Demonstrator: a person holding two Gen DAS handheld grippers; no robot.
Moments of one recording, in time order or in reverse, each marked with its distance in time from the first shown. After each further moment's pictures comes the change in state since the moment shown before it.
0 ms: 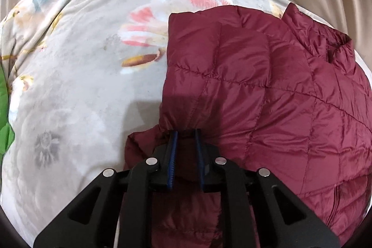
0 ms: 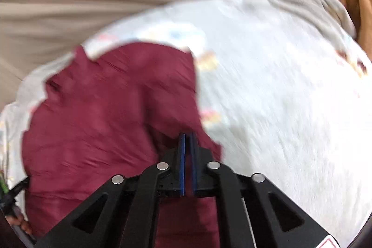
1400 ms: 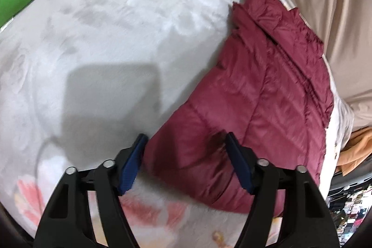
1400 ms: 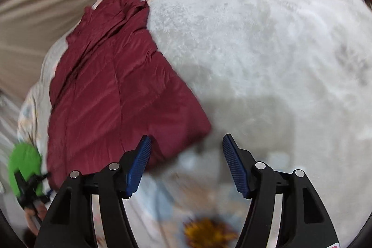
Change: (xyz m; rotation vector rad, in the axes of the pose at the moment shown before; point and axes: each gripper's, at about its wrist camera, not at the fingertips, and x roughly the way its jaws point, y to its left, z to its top) left arm -0.122 0.141 -0.198 -0.363 0.216 -0.275; right arm -0.146 -0.120 -0.238 0.273 0.248 0.100
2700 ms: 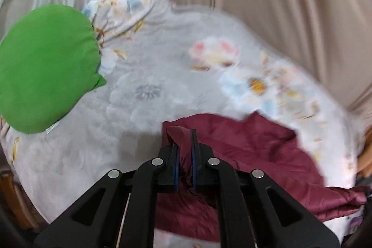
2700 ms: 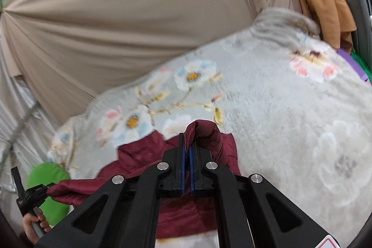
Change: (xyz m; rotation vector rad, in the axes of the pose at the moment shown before) left arm -0.099 -0.093 0.062 0.183 -0.333 0.202; right arm -0.122 0.117 0.060 -0.194 -0.345 0.133
